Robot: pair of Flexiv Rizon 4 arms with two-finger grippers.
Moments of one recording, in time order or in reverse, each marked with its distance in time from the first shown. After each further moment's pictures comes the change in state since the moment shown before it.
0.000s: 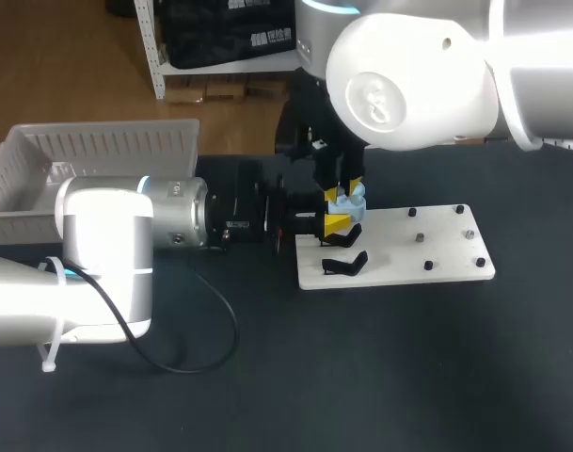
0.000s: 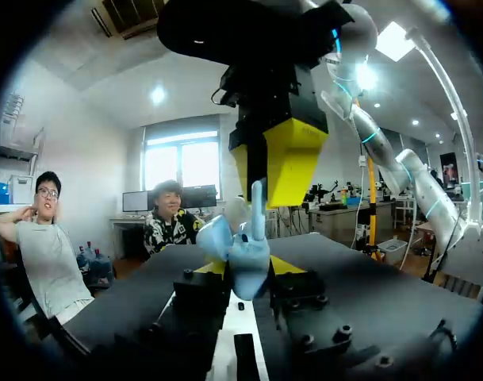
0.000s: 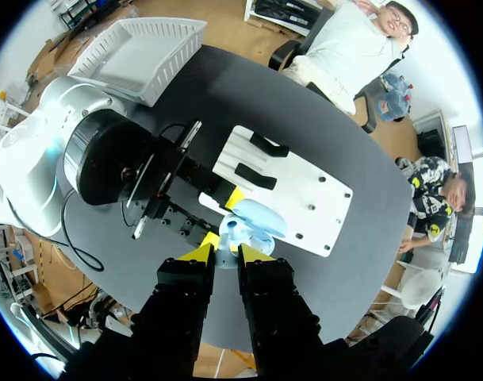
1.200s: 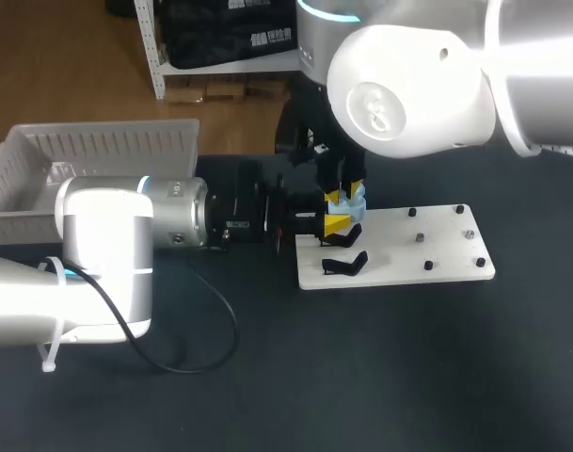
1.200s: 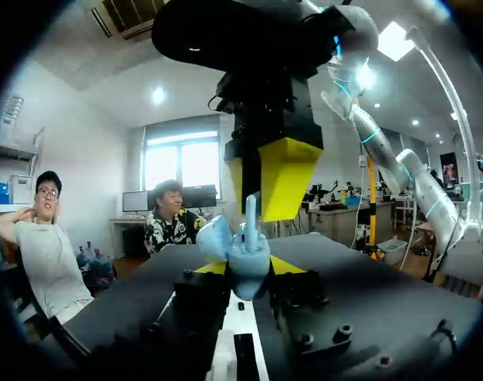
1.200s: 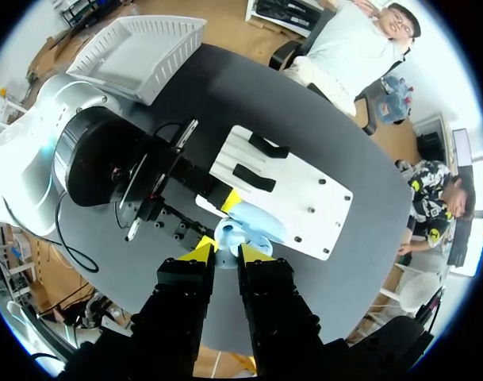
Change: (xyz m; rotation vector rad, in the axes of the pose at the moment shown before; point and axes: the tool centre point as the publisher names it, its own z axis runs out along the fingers) left arm 0.000 0.000 0.000 0.000 0.000 0.000; right arm -0.001 -0.003 0.007 0.007 -0.004 -0.013
